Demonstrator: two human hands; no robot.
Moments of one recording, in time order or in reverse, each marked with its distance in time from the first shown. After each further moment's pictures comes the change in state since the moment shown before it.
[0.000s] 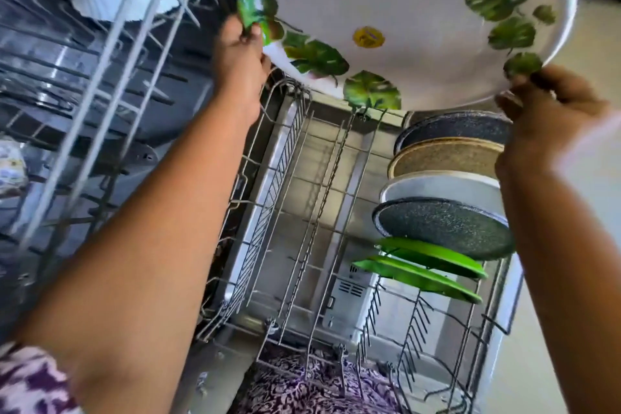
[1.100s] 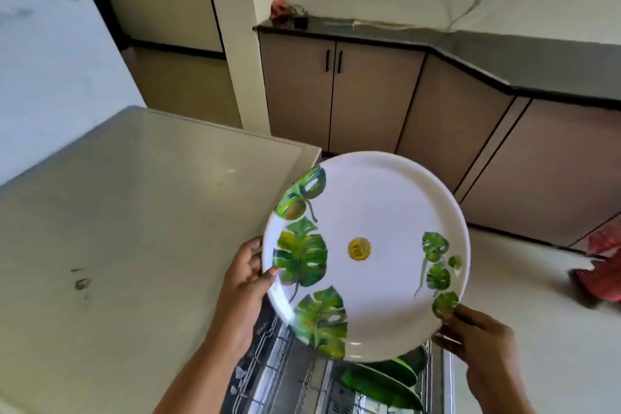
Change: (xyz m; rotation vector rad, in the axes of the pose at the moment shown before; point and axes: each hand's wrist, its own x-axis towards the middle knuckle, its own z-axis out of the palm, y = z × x) left_hand -0.334 0.295 -0.152 -0.114 -0.216 0.133; right_hand -0.254 -0.331 -0.117 -0.158 -0.211 0.303
